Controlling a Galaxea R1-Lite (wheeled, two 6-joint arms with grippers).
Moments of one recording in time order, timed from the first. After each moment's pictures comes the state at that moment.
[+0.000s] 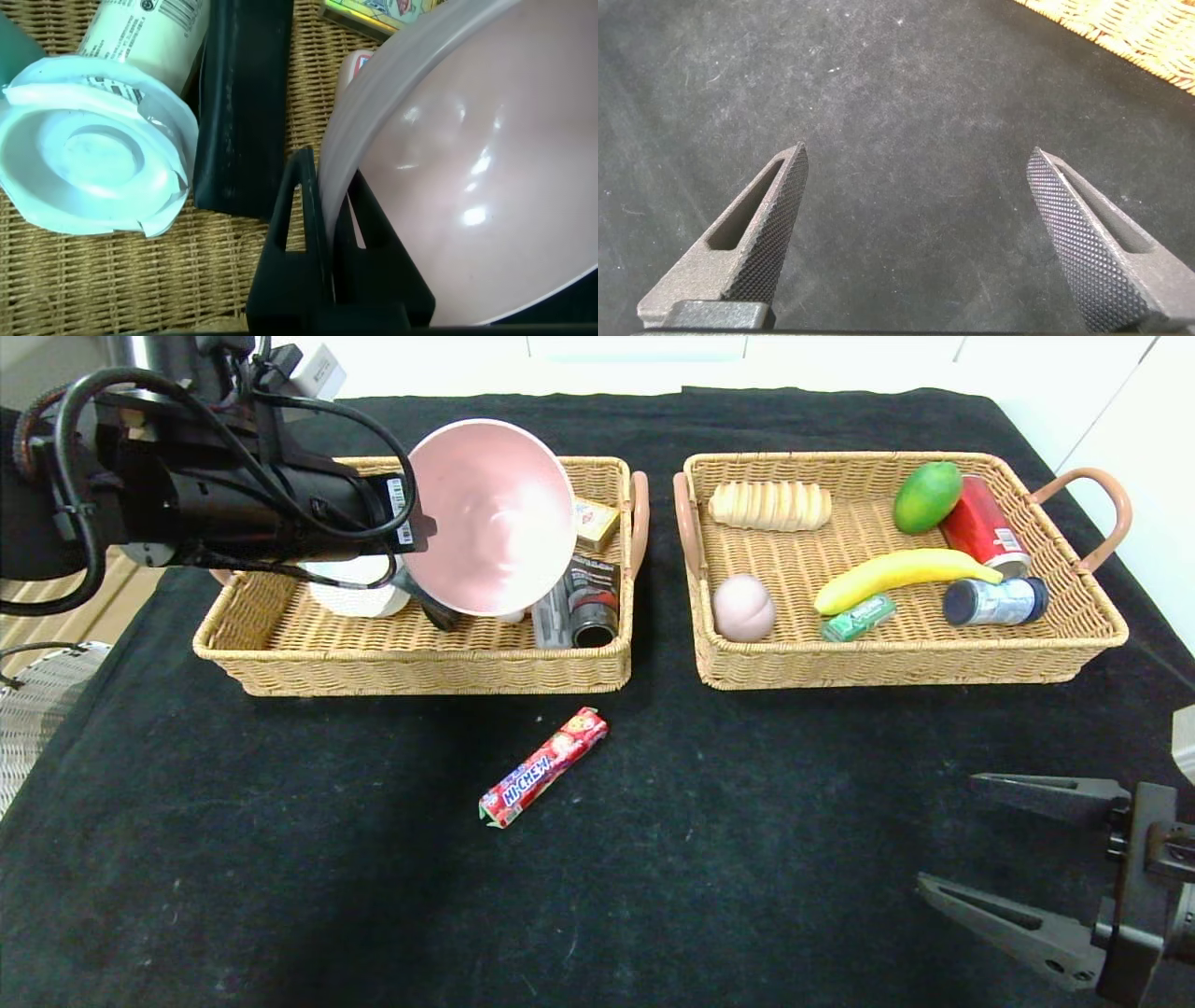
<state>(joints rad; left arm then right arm) -0.25 1.77 -1.69 0.12 0.02 -0.14 0.35 1.16 -0.48 -0.42 0.40 -0.21</state>
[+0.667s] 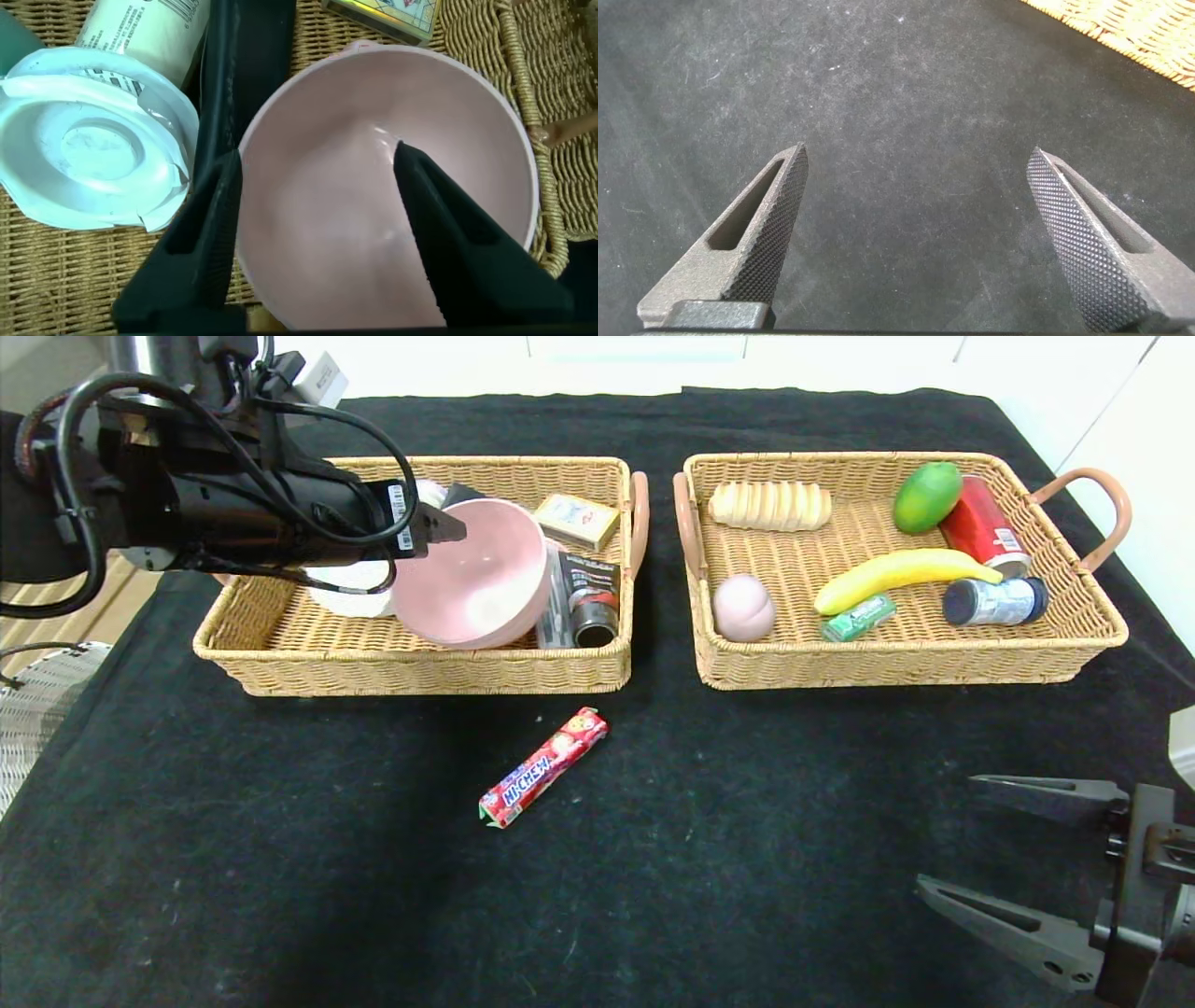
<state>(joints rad) -0.25 1.76 -1.67 0.13 0.03 -0.13 0.35 1.17 -0.48 -0.42 0.40 -0.21</state>
